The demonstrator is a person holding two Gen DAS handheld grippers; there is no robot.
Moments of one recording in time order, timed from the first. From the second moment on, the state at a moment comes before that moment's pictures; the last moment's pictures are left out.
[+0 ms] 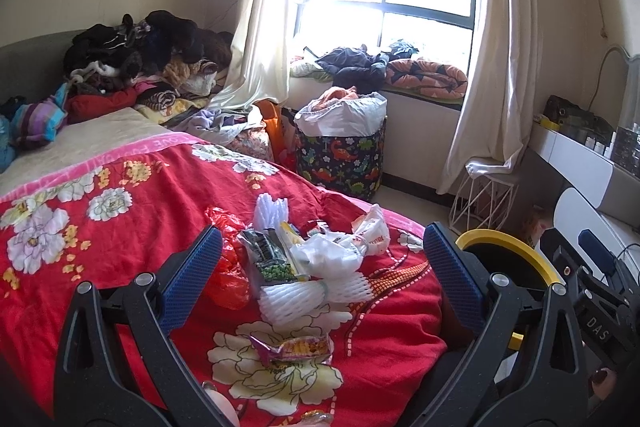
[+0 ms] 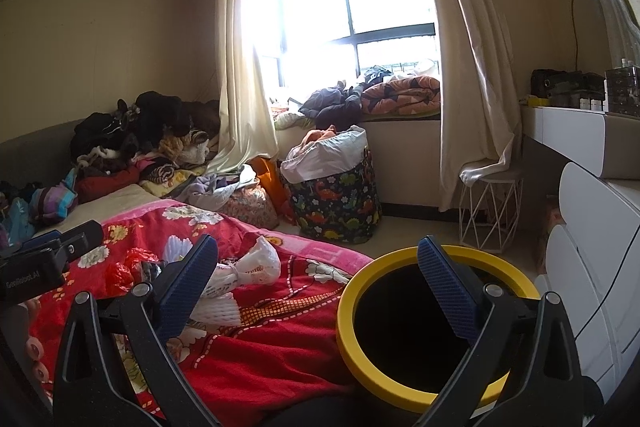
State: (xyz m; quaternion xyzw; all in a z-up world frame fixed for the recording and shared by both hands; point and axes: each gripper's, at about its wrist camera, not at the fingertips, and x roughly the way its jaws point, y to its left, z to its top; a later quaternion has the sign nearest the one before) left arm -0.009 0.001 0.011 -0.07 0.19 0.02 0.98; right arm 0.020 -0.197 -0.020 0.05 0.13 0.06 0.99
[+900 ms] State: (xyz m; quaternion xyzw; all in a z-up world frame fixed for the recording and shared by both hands) left arm 0.013 0.093 0.004 -0.11 0.20 0.14 0.96; right arm 0.073 -0.090 -0.003 0.00 0.20 0.19 0.96
